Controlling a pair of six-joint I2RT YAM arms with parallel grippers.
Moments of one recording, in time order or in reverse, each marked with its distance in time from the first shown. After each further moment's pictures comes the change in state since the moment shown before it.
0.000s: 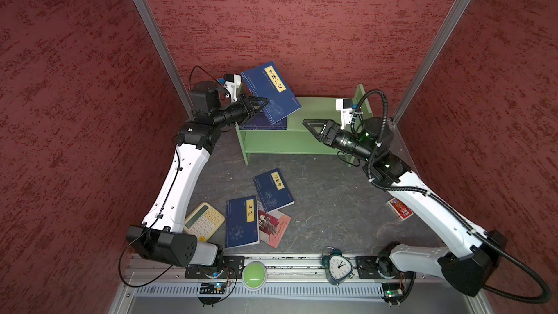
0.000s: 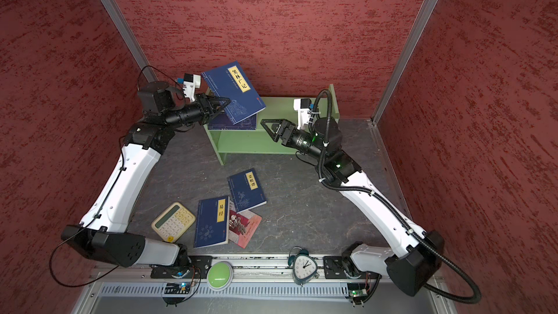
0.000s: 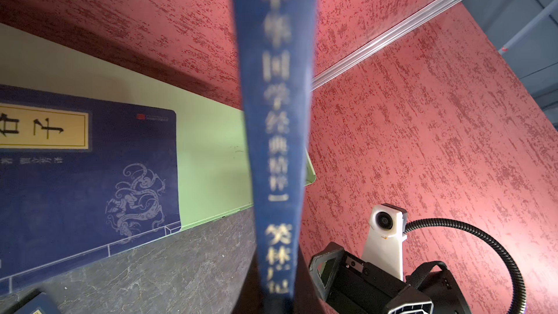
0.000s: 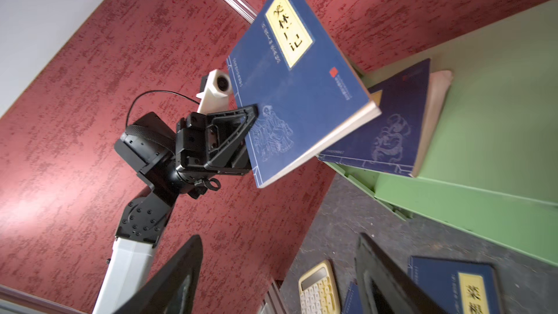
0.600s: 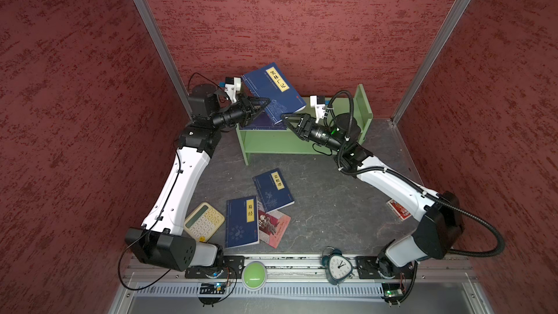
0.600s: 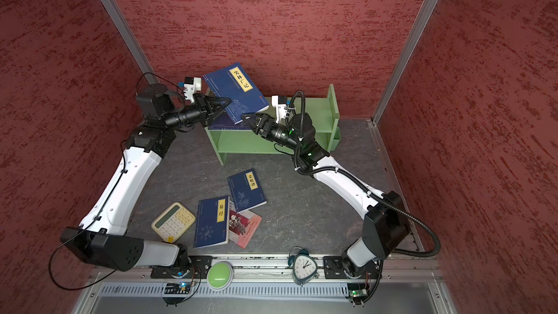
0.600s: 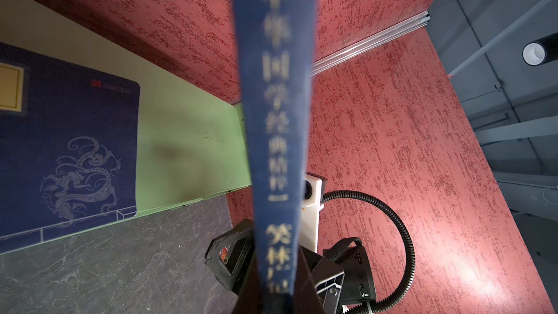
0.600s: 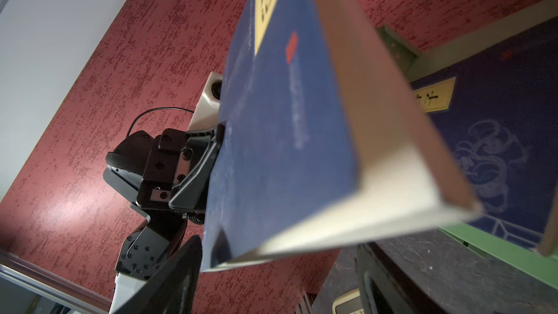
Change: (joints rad) left arm 0.005 -0.028 -0.074 0.134 0.077 -0.194; right arm 0.037 0.272 0.076 0.306 -0.052 0.145
